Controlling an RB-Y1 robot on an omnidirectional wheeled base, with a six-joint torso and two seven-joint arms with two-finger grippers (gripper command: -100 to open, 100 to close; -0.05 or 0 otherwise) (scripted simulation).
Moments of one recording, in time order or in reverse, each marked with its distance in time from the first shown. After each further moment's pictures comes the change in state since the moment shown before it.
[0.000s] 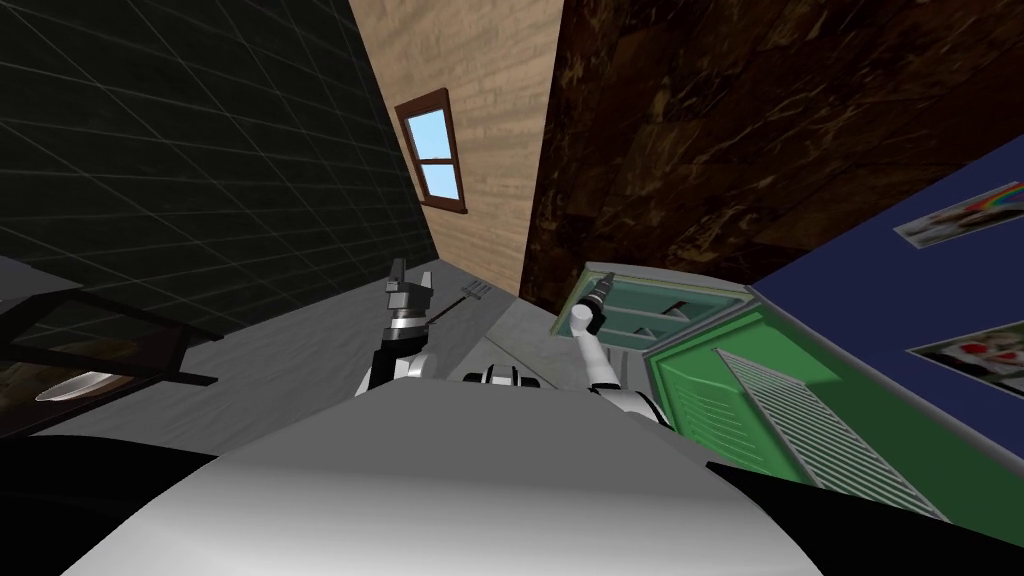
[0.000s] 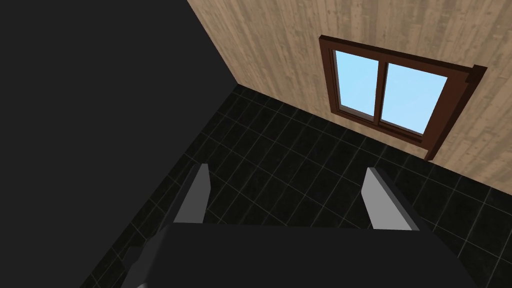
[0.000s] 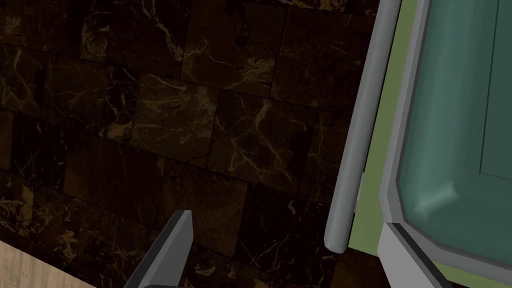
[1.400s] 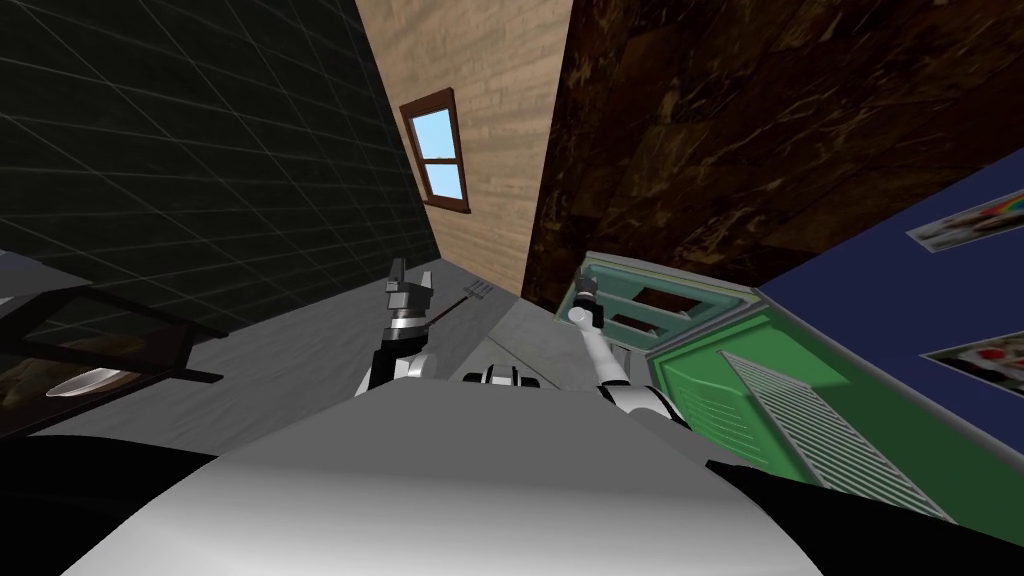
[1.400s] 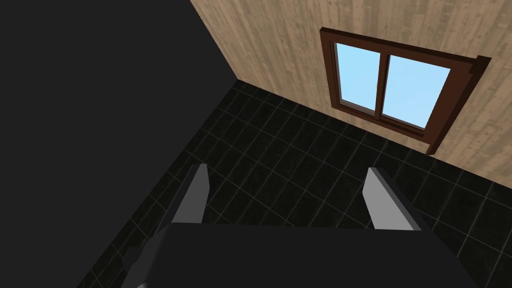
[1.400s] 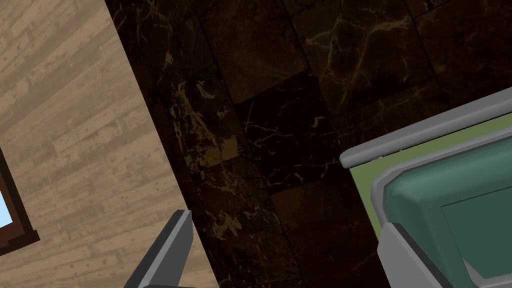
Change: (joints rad) left arm 0.000 0.000 0.000 0.000 0.000 0.000 0.000; right arm -0.026 -0.103 0.076 0.111 0.411 0.300 0.383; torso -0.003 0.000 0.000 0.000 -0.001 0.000
